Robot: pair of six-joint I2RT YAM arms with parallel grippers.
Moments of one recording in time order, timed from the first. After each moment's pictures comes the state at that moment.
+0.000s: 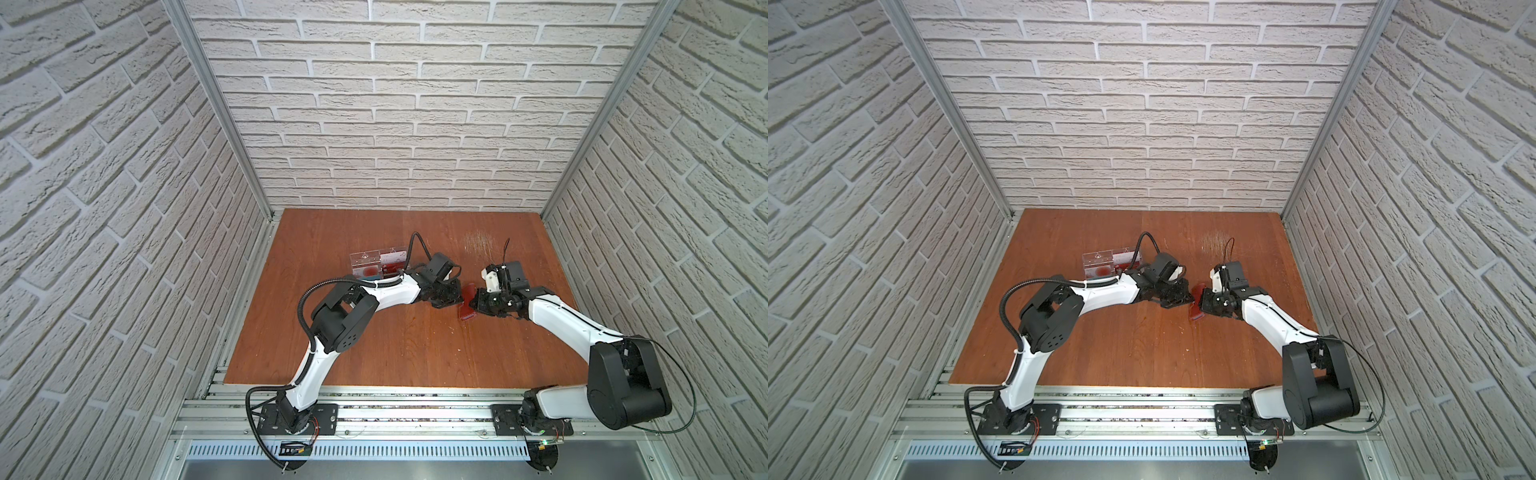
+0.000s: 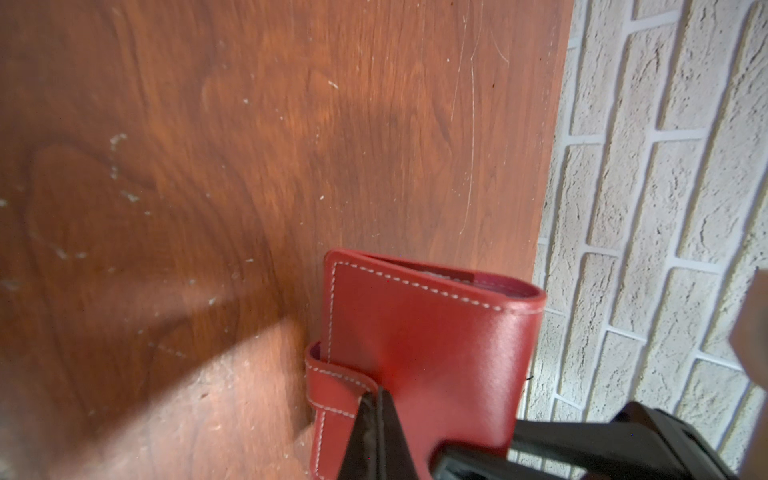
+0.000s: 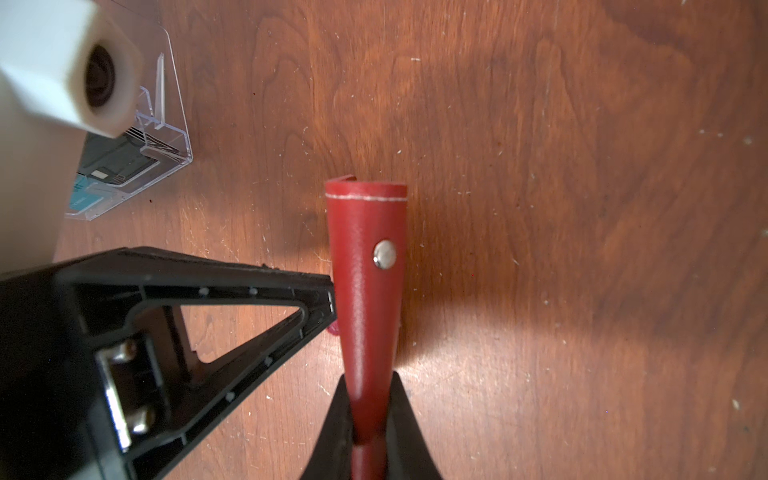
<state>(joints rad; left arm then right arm) -0.88 2.18 1.55 -0.17 0.40 -1.01 0.14 1.38 0.77 -0.48 -0.28 0.44</state>
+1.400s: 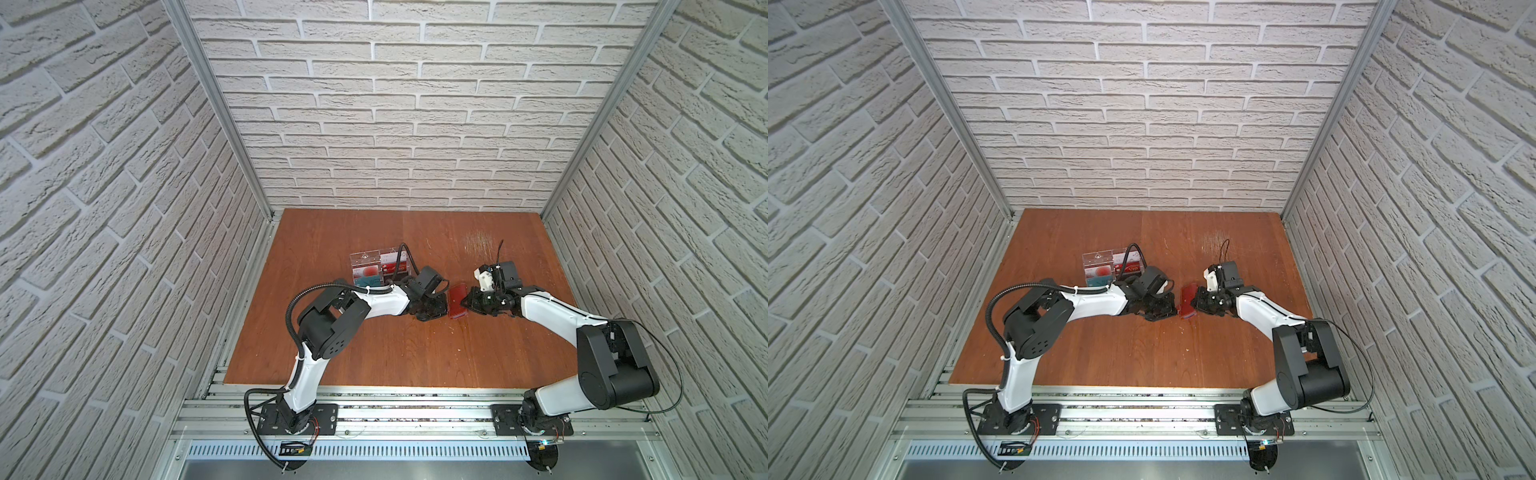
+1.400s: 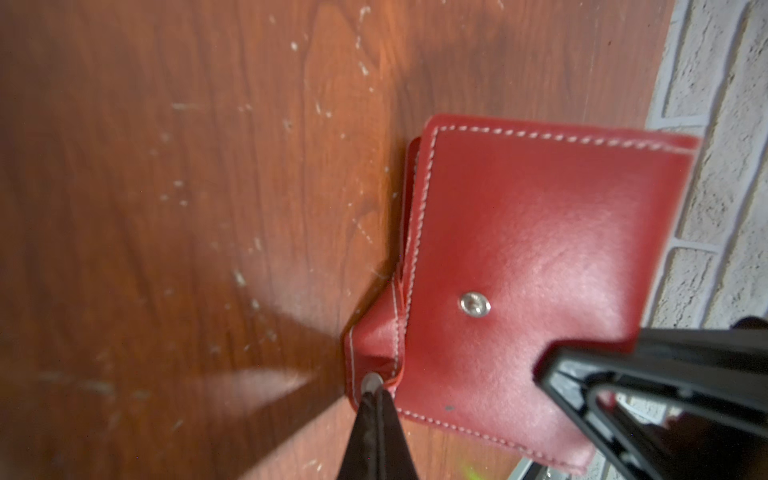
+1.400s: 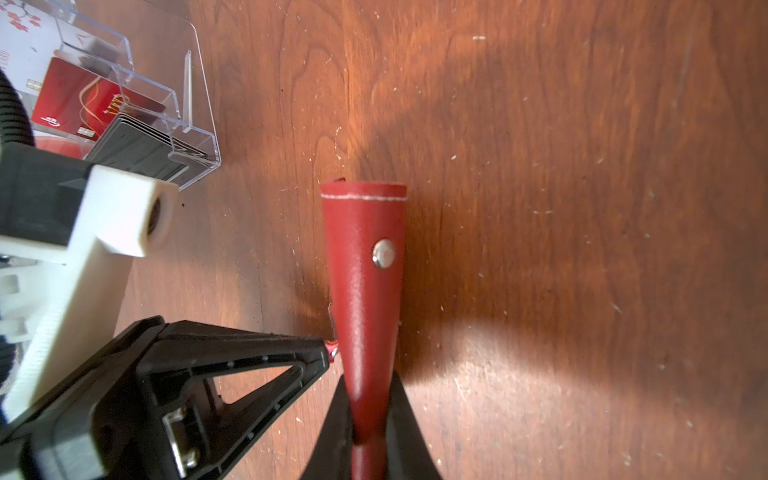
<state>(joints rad) -0.88 2.05 1.29 -0.15 0.31 -0.98 0.14 1.48 0.76 -0.35 -0.39 0.49</state>
